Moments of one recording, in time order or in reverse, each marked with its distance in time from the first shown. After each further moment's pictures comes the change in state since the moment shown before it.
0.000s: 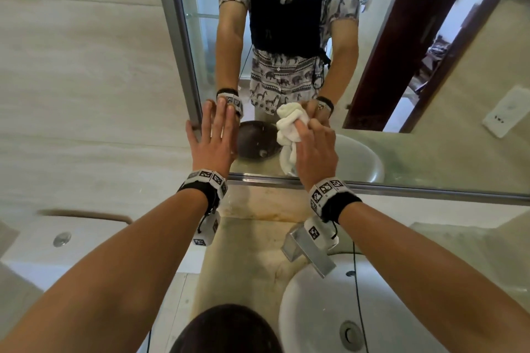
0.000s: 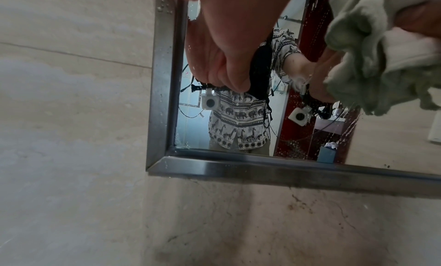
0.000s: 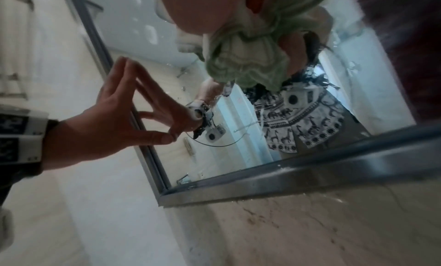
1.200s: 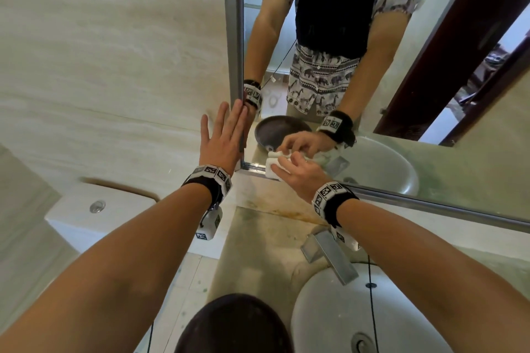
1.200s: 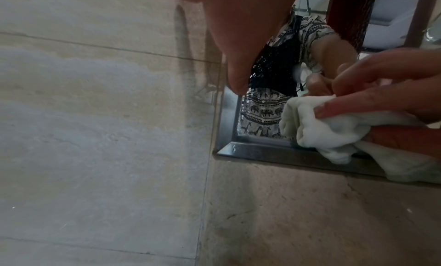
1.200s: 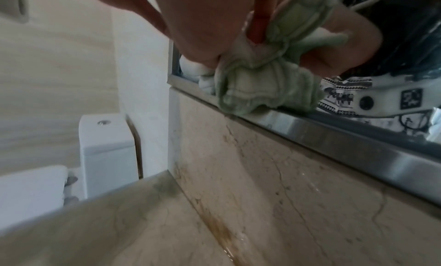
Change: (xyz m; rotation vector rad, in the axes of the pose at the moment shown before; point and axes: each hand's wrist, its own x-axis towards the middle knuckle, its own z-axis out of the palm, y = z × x) left_hand -0.021 -0.056 0.009 0.075 0.002 0.044; right_hand -0.031 -0.034 0.049 -0.108 -0.512 -0.764
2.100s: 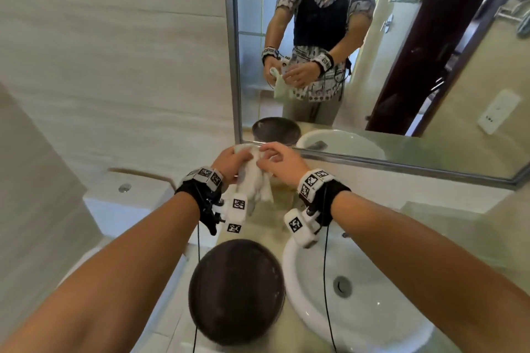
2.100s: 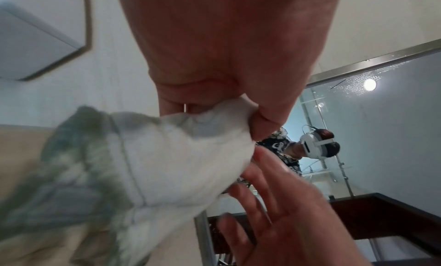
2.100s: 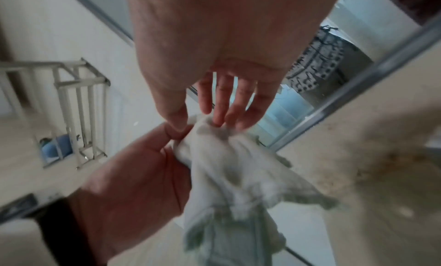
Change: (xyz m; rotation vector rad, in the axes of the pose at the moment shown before) left_hand -0.154 0.066 -0.147 -1.557 -0.475 -0.682; right_hand -0.054 -0.108 -0.186 1.443 -0.038 0.831
